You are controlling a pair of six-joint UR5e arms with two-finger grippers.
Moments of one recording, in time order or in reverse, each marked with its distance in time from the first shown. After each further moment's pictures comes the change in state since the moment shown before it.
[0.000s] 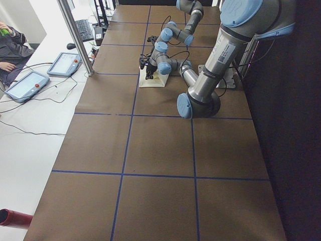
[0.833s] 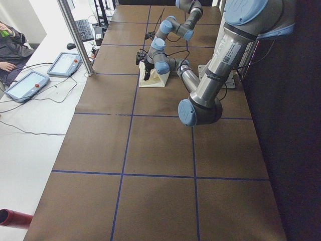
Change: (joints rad) left arm -0.103 0.110 -0.181 -0.004 -0.164 0.278; right arm 0.006 -0.008 0.095 0.000 0.089 -0.351
